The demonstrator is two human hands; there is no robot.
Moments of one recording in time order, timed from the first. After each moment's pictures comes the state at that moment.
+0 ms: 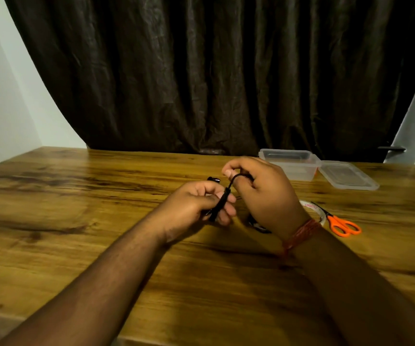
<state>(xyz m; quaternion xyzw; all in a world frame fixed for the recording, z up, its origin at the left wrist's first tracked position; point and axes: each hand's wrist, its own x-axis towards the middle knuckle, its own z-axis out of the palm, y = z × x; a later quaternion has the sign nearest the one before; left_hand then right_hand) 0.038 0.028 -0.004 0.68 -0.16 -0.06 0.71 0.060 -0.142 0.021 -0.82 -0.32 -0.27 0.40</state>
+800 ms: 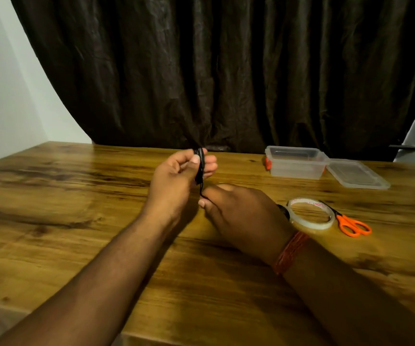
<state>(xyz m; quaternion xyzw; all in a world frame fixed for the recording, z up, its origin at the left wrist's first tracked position) 0.049 0.034 0.007 0.58 -0.07 0.21 0.79 0.032 -0.114 0.004 -0.85 -0.43 -0.27 0.13</state>
